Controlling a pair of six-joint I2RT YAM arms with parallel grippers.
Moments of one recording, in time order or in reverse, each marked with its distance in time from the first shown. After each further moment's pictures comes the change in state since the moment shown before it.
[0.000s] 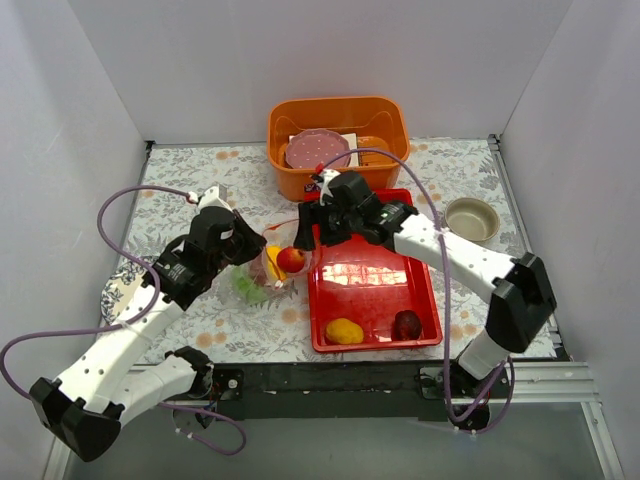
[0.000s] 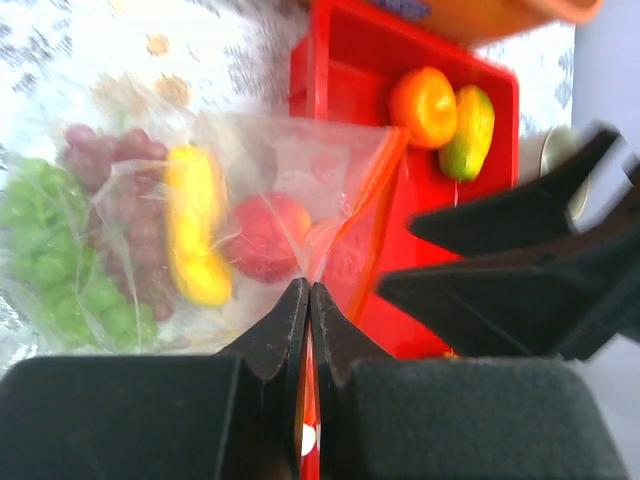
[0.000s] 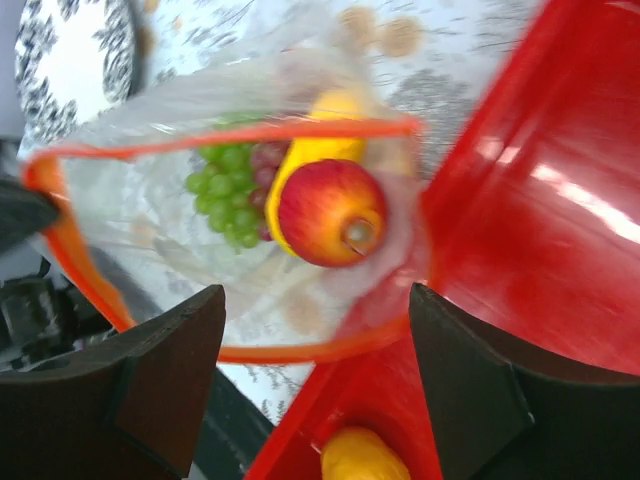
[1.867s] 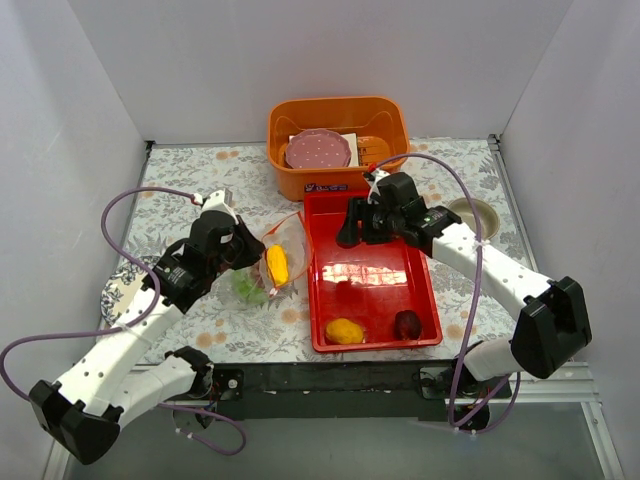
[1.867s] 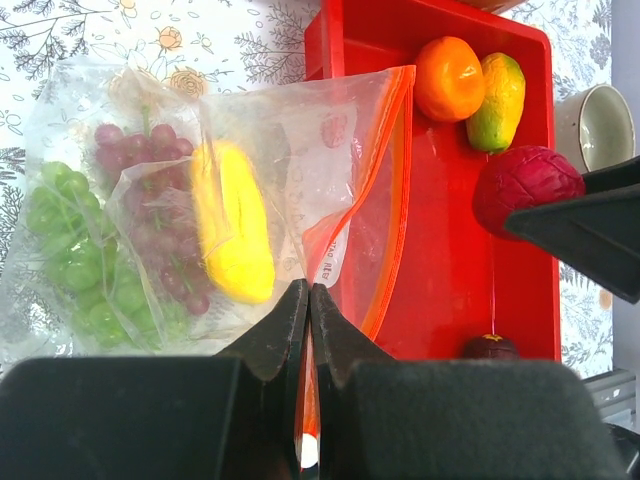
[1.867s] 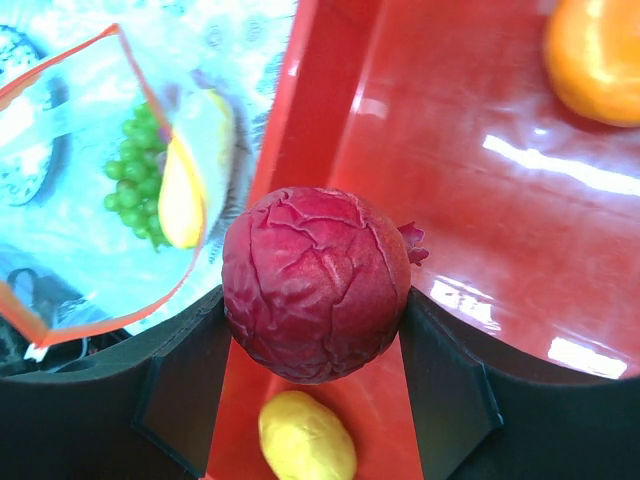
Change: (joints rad) left arm 0.000 -0.020 -0.026 -0.010 0.013 0.100; right arm -0.218 -0.211 -0.243 -0.010 -0.002 0.014
